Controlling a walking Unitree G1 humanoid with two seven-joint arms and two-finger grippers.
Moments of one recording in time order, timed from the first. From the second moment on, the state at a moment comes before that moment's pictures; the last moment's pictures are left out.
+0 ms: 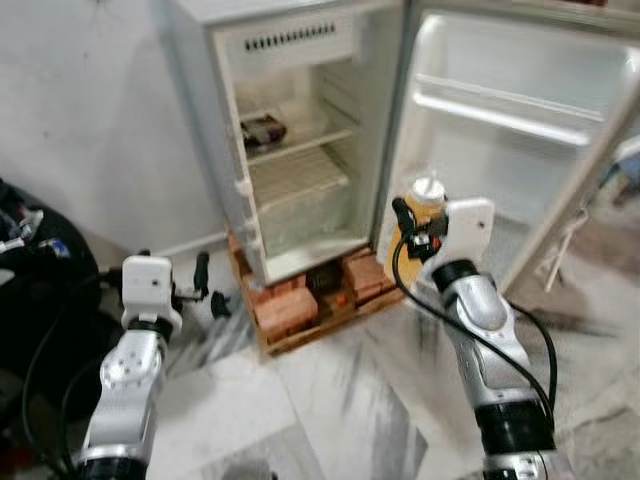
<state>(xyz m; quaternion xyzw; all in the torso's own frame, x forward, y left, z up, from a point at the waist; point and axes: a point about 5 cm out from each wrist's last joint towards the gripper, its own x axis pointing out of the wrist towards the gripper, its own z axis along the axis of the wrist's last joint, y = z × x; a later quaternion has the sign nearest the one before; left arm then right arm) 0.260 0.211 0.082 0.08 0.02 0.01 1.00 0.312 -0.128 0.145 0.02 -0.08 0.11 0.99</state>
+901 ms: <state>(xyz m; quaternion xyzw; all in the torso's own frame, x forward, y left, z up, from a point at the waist) 0.263 0.193 0.081 0.05 0.03 -0.01 1.00 0.311 -0.142 0.137 0.01 -0.06 0.08 1.00</state>
